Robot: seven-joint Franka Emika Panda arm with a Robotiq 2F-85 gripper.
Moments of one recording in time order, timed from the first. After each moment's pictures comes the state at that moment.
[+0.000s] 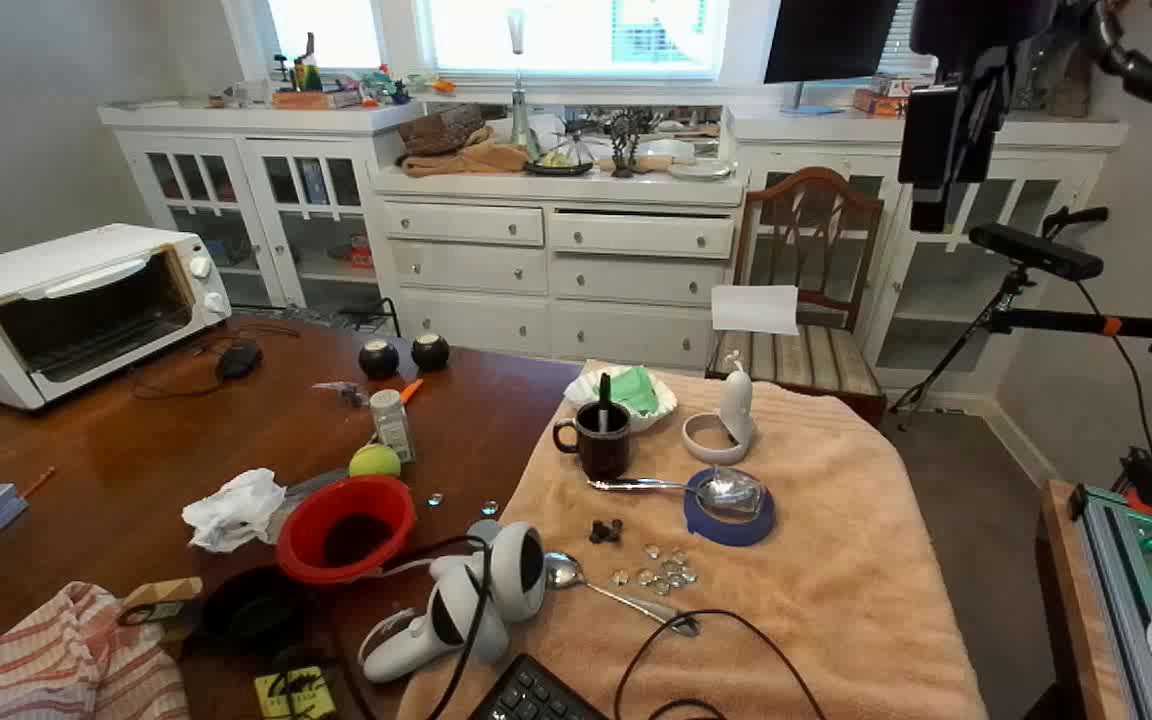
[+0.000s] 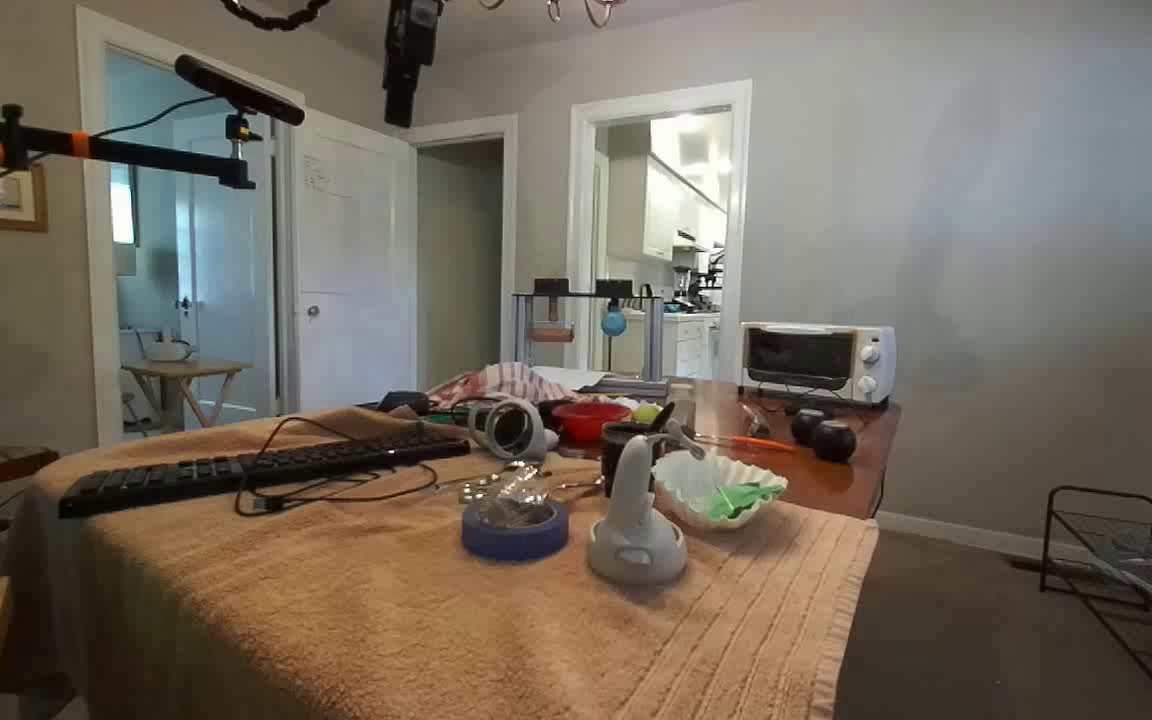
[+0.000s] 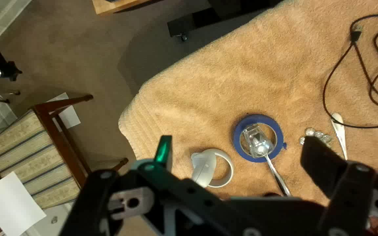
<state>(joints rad) -0.05 -0.50 0.21 -2.22 -0.10 1.55 0.38</state>
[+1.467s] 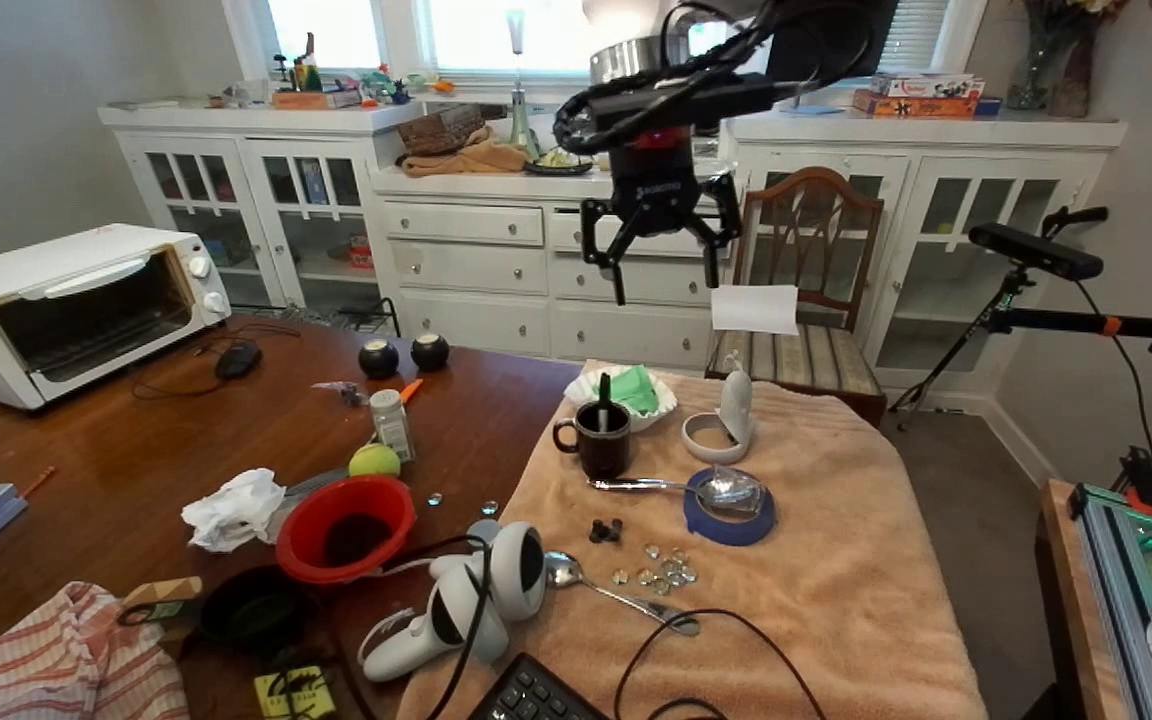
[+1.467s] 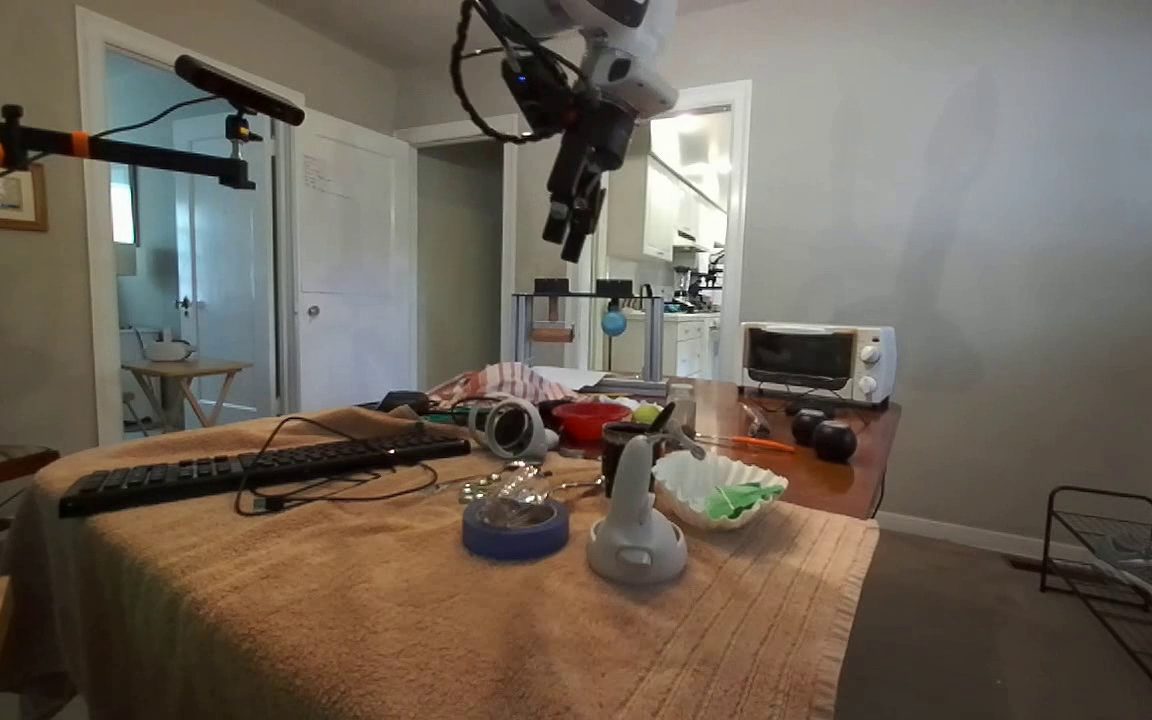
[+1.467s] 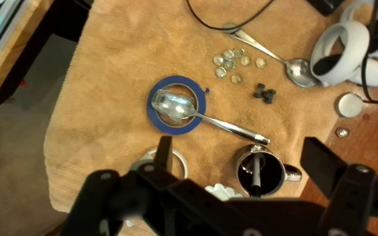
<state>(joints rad) -0.02 0.24 0.11 -1.67 0.09 1.67 1.00</state>
